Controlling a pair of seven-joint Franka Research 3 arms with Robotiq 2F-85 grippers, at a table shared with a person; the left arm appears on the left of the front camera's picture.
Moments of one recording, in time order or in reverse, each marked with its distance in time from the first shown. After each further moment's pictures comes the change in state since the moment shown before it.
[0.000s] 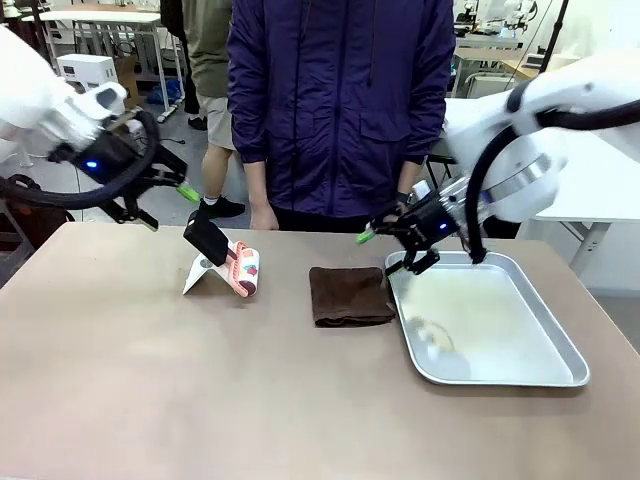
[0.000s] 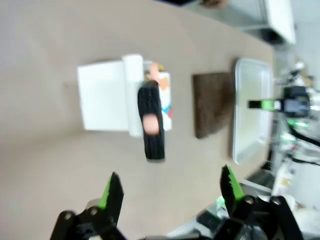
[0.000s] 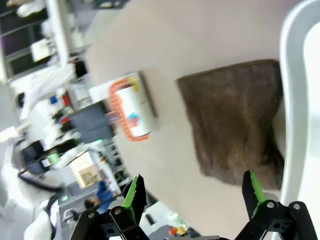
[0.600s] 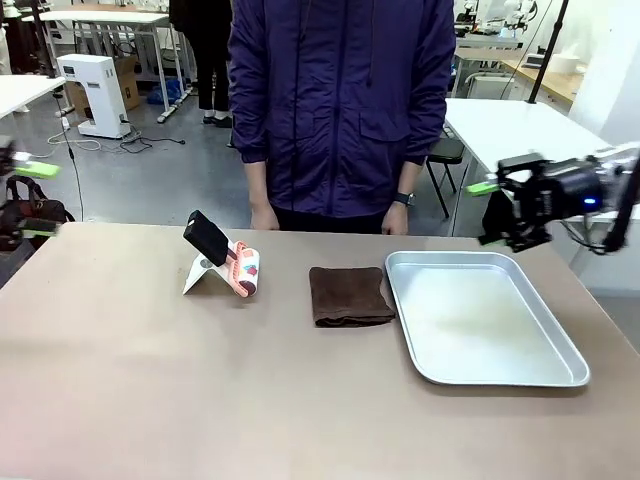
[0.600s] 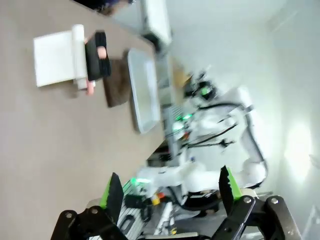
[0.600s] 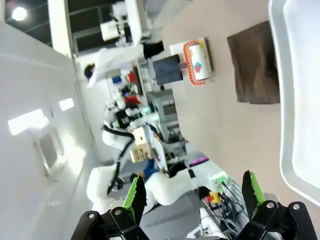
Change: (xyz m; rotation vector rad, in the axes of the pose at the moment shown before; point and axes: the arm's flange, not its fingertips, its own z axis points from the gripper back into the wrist) left arm -0.110 0.143 0.119 -0.658 -0.096 0.036; right arm -0.081 -0.060 0.189 0.326 -0.006 0.024
